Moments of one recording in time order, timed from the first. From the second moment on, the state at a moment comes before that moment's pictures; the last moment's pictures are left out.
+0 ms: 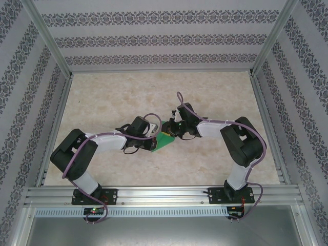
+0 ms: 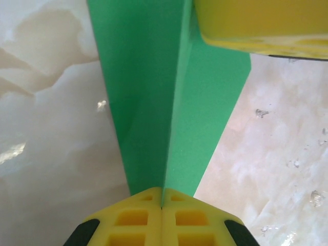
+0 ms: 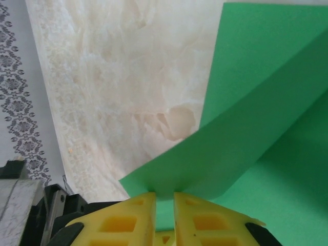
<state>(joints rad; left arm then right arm) -0.65 1.64 0.76 -0.13 0.36 -0.39 0.55 1.78 0.89 0.06 -0.60 0.90</state>
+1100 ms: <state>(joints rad) -0.56 1.75 0.77 -0.04 0.61 -0.52 0.55 1.82 0.92 0.06 -0.60 0.90</state>
